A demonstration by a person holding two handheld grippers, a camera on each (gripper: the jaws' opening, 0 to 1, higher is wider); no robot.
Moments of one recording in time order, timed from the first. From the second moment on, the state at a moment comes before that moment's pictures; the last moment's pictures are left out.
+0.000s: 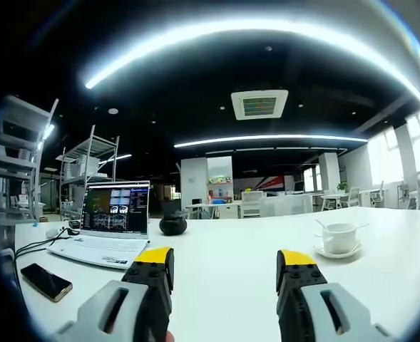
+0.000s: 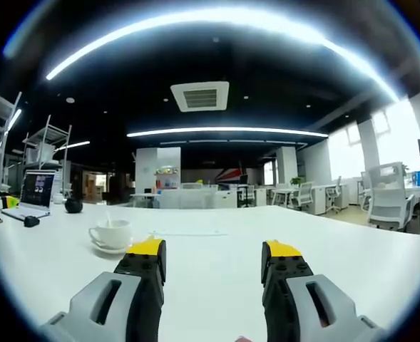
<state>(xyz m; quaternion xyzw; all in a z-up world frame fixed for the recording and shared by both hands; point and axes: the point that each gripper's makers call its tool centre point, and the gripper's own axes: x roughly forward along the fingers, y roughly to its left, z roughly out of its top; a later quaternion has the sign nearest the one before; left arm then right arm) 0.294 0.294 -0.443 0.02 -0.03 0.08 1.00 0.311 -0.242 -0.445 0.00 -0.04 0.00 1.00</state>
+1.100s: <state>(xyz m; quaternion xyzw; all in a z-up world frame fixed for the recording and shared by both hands) 0.289 0.298 -0.439 0.02 -0.03 0.08 1.00 0.307 -0.241 -0.443 0.00 -0.04 0.00 1.00</state>
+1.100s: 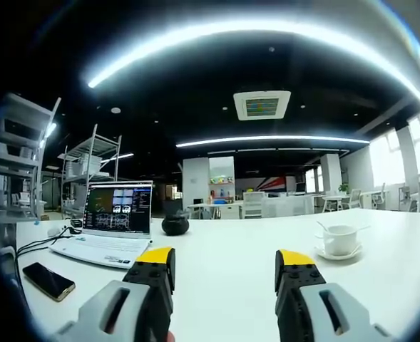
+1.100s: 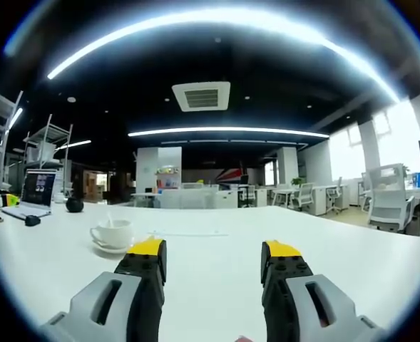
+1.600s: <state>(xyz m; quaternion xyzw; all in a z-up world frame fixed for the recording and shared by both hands) 0.288 0.301 -0.441 0.01 -0.03 0.08 1.00 0.306 -0.240 -0.440 0.00 -0.05 0.00 1.00</state>
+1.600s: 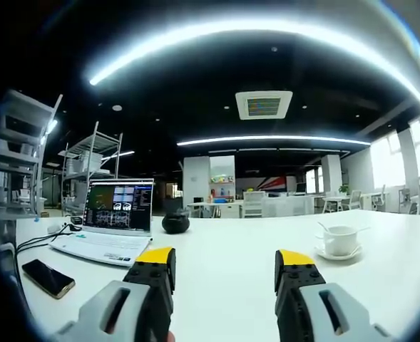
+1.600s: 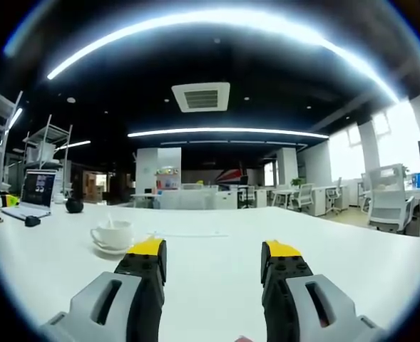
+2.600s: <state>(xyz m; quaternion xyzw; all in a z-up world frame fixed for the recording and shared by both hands) 0.295 0.294 -0.445 0.01 -0.02 0.08 1.00 0.310 -0.237 -0.445 0.00 -0.04 0.00 1.00</state>
